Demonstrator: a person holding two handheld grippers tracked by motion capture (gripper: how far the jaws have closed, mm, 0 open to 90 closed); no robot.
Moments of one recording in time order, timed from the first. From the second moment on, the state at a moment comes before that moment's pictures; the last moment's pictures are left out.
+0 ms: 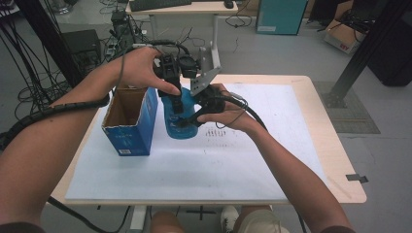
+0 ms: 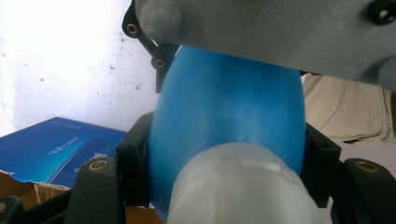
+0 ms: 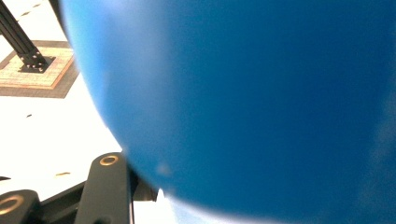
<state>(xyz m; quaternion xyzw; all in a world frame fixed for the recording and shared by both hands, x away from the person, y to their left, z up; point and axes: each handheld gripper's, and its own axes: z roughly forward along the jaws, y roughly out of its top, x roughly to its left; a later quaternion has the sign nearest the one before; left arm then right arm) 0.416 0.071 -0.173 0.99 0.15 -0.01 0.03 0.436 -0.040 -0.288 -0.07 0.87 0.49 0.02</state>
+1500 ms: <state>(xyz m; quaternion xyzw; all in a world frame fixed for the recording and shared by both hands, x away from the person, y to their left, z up) 0.420 0.075 -0.174 0.99 0.14 -0.01 0.01 0.437 -0.044 -0.292 -0.06 0.88 0.48 0.00</state>
